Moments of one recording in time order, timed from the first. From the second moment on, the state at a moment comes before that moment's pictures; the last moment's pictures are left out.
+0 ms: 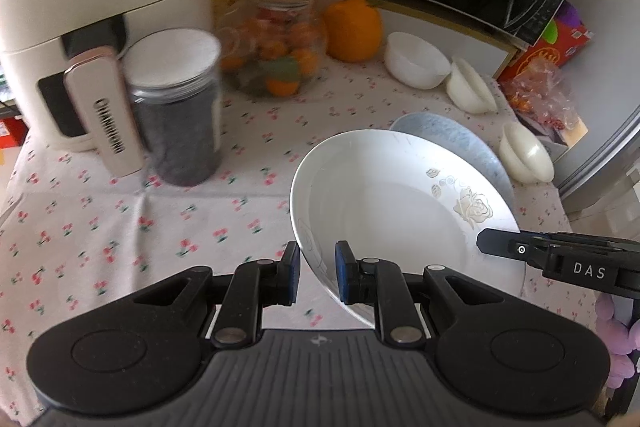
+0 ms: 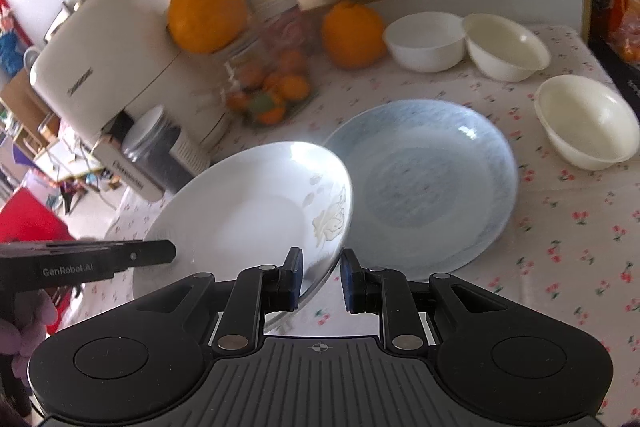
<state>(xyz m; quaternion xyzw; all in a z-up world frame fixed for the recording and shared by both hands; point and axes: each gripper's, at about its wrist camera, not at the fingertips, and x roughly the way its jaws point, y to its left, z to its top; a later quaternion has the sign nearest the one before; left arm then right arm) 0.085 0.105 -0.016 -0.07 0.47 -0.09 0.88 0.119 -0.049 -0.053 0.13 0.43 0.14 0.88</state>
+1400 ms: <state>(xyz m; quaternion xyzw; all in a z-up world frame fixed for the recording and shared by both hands) 0.140 0.007 -0.044 -0.05 0.45 -0.10 0.88 0.149 -0.142 -0.063 0.18 0.41 0.03 0.89</state>
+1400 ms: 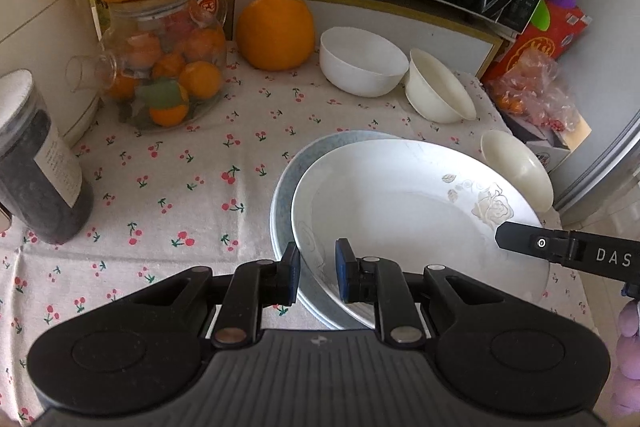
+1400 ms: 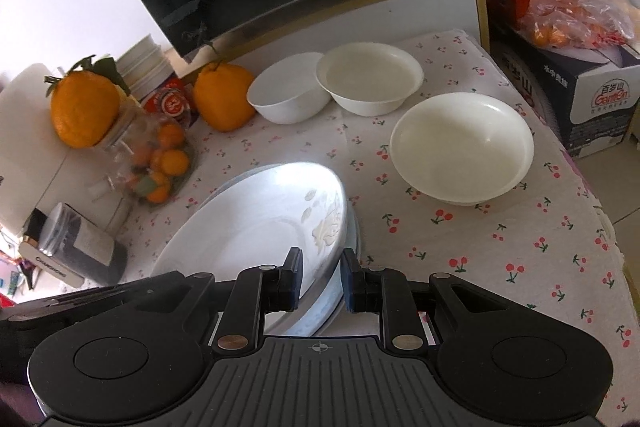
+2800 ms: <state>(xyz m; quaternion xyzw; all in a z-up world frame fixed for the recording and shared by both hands) 0.131 -0.024 -0.055 0.08 0.42 -0.08 0.90 0.150 -0.114 -0.072 0.05 0.43 -0.02 0.90</state>
